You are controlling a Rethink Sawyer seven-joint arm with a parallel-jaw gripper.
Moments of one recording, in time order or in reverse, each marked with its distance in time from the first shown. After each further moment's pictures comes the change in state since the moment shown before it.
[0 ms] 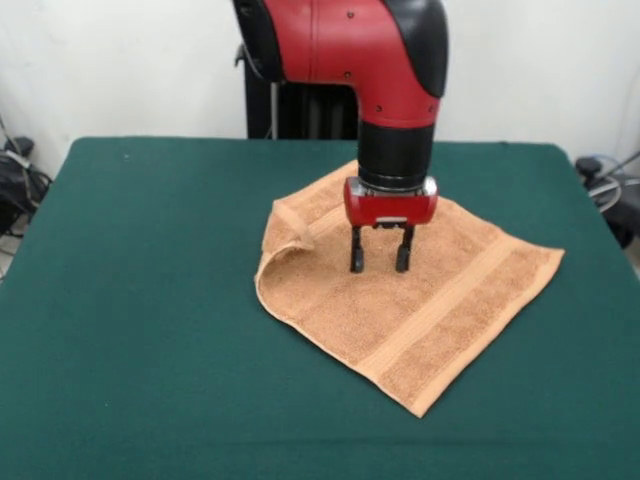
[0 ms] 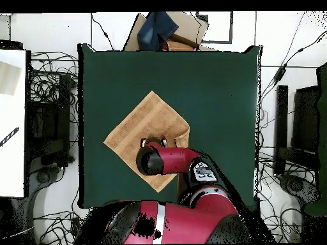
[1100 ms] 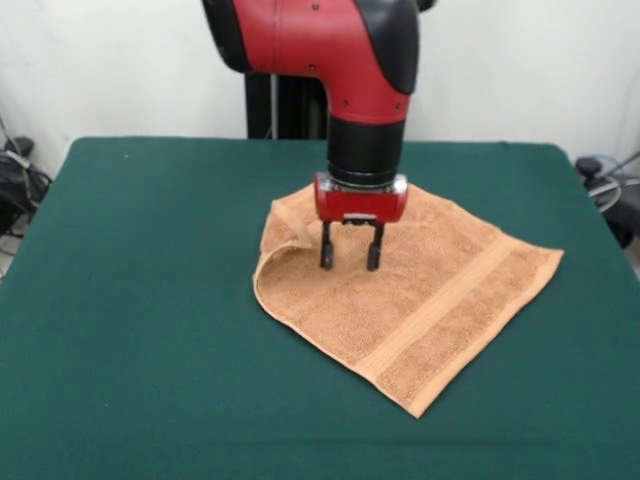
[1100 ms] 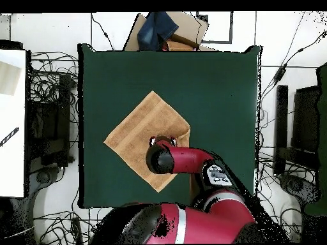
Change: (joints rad) arm -0.074 -0.024 -0.001 0.000 0.009 0.038 0.000
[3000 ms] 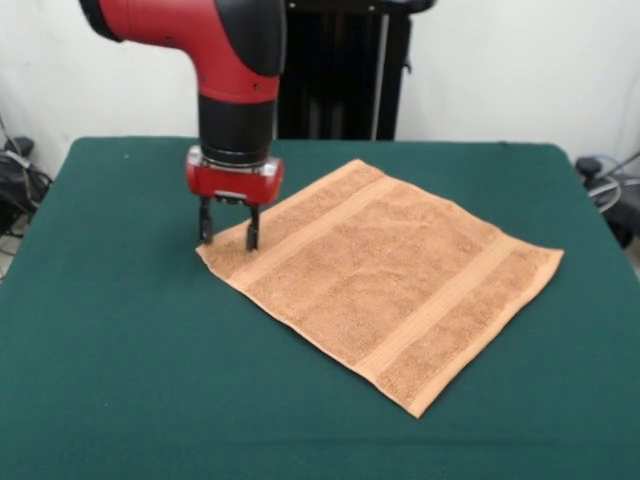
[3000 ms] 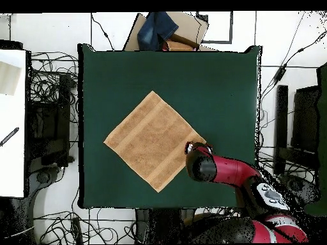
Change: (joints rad) arm -0.257 -0.028 0.009 0.000 -0.120 0.048 0.000
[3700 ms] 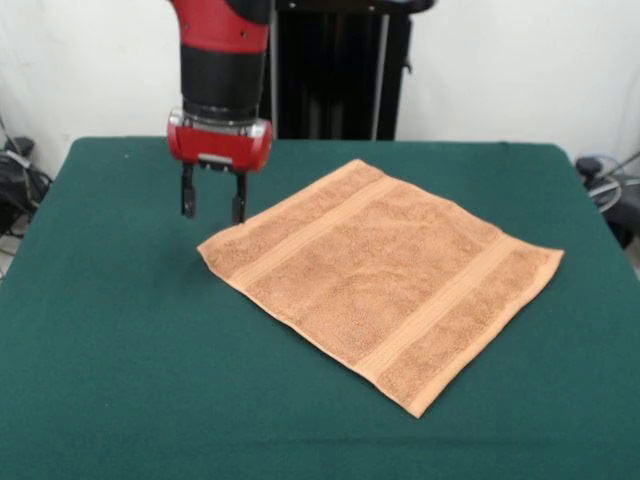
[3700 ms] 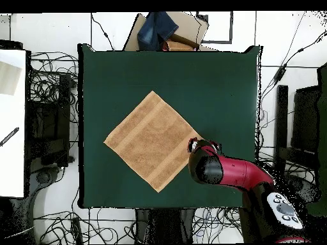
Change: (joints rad) arm -0.033 -0.166 0.056 0.061 -0.015 0.045 0.000
